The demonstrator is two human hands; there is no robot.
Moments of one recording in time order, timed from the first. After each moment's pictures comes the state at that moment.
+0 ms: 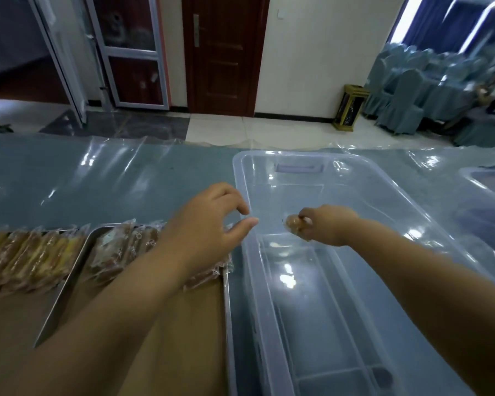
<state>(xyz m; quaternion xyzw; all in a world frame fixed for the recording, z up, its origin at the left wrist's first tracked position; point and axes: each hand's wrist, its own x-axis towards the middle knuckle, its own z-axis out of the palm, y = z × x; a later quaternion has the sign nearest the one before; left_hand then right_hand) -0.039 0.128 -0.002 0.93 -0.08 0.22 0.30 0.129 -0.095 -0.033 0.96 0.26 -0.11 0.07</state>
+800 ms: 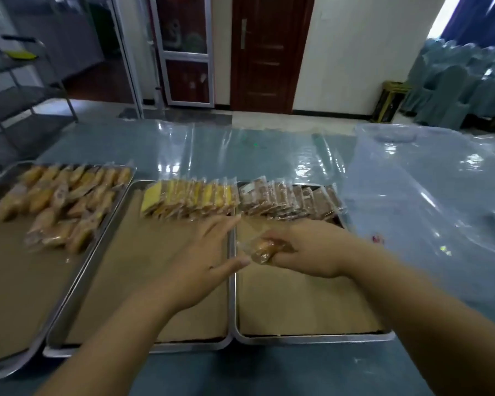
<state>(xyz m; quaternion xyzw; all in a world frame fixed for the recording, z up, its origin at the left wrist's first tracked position) -0.362 0.355 -0.065 0.92 -0.01 0.07 0.38 -0.255 0.162 -0.002 0.87 0.47 -0.13 -0.05</state>
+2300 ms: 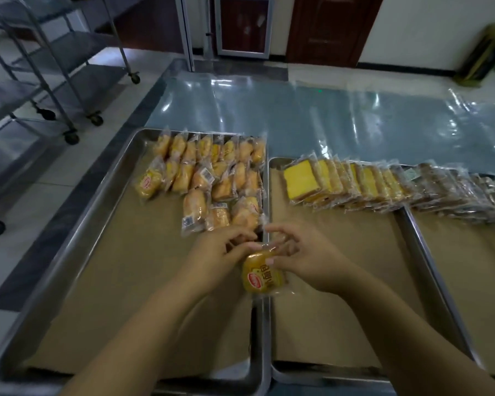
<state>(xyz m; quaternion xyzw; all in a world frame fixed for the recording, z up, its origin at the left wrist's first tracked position) -0.439 0.704 -0.132 0.86 0.09 0.06 0.50 -0.346 0.537 -0.108 0.81 0.31 -0.29 -0.40</state>
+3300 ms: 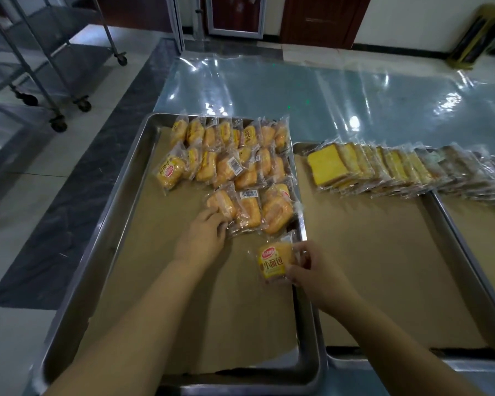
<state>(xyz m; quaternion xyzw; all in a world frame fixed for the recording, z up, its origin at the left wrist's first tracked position) -0.441 0.803 -0.214 0.94 0.18 0.09 0.26 -0.406 0.581 -0.175 0.86 0.11 -0.27 -0.42</state>
